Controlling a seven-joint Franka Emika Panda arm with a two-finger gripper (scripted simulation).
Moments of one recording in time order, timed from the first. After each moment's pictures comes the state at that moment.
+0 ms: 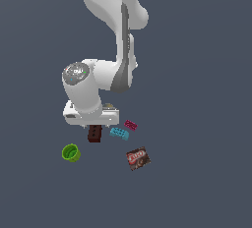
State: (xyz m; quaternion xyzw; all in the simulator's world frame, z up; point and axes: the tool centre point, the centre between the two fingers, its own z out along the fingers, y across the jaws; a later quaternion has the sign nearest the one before) arm 0.041 -0.126 0.114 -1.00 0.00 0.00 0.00
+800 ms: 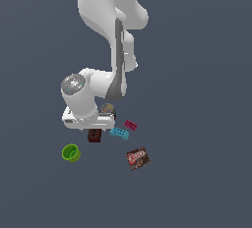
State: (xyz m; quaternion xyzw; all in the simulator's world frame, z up) arm 0.035 -0.149 0.071 -1.00 0.00 0.00 0.00
